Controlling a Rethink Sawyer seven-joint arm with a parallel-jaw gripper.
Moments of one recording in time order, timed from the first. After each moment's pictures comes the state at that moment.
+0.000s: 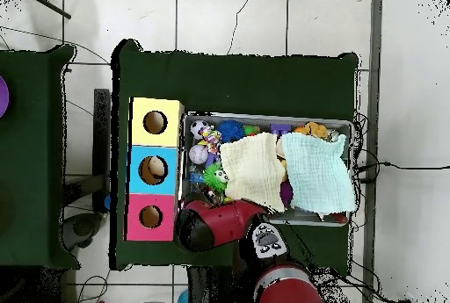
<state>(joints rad) -0.21 -0.54 0.08 1.95 -0.43 -0.01 1.57</state>
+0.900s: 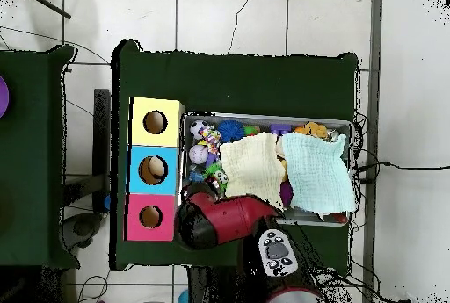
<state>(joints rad) -0.23 -0.66 0.09 1.95 -0.43 0.01 1.57</state>
